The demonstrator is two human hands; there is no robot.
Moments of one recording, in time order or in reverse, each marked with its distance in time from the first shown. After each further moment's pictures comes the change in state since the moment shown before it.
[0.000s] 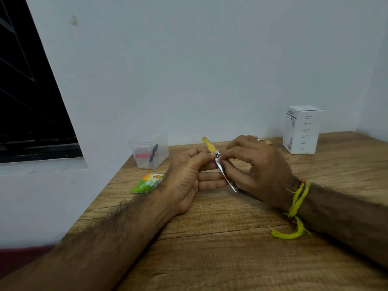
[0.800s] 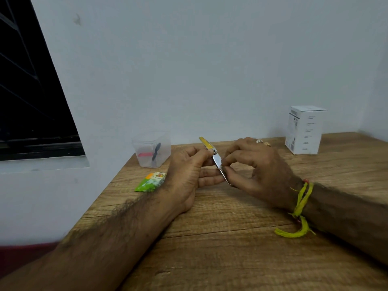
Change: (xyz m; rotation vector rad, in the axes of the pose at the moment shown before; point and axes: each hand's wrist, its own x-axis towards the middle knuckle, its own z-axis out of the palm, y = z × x) left_hand 0.005 -0.004 -0.002 0.025 0.127 0.068; right_hand -0.001 -0.002 0.000 0.067 -0.077 -0.019
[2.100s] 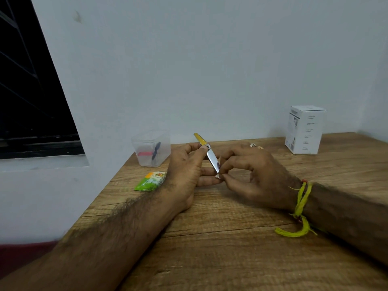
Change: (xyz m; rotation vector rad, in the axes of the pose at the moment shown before) left_hand 0.003 -0.001 0.002 0.031 0.076 0.021; right_hand -0.001 -0.002 0.001 0.095 -0.111 -0.001
